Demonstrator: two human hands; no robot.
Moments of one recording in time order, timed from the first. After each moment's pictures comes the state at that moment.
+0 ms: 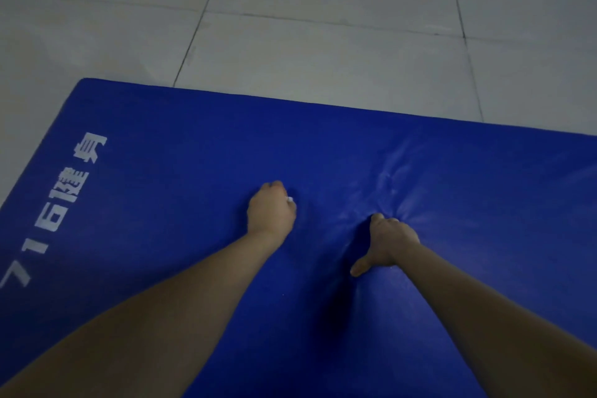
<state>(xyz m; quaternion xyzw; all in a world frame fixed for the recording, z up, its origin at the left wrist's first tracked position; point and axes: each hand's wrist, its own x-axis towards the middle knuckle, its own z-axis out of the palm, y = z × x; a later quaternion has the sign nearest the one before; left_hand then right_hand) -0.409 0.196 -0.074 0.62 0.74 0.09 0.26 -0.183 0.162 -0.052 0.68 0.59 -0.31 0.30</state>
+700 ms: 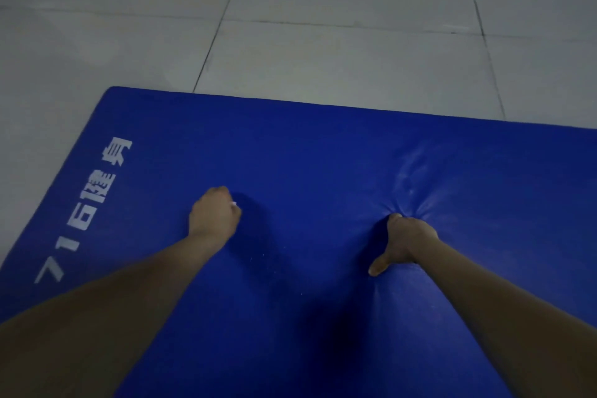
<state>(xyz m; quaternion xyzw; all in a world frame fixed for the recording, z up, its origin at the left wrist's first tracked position) -0.535 0.189 -0.074 0.58 0.79 0.01 0.19 -0.190 0.168 -0.046 0.67 0.59 -0.31 0.32</state>
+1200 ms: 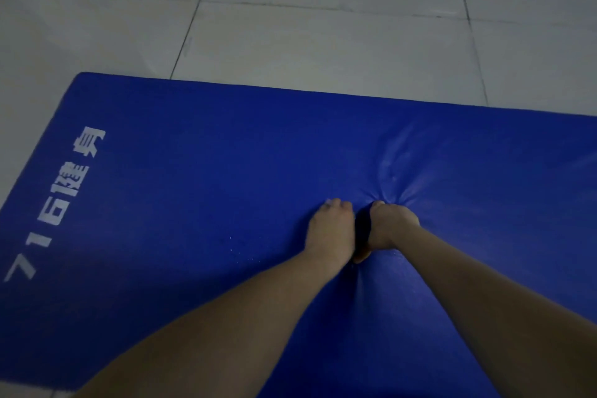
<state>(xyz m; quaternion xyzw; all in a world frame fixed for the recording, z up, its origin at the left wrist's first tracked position) -0.316 0.143 -0.078 0.76 0.61 0.01 0.24 -0.188 0.169 -0.058 0.67 0.62 -0.28 0.31</state>
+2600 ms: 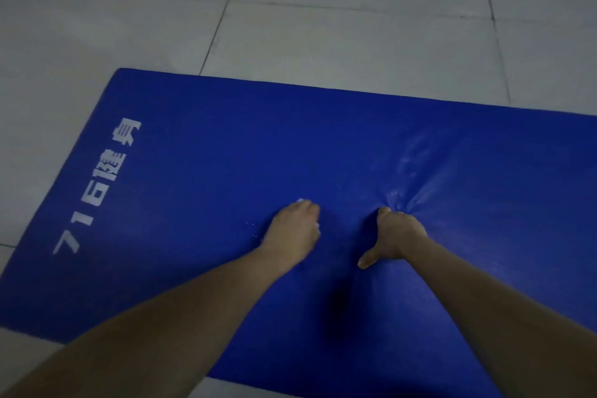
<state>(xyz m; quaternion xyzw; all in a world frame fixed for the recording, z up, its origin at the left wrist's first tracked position) -0.426 0.125 -0.076 0.79 0.57 0.02 0.23 -0.207 0.139 -0.052 0.67 0.62 -0.31 0.28</state>
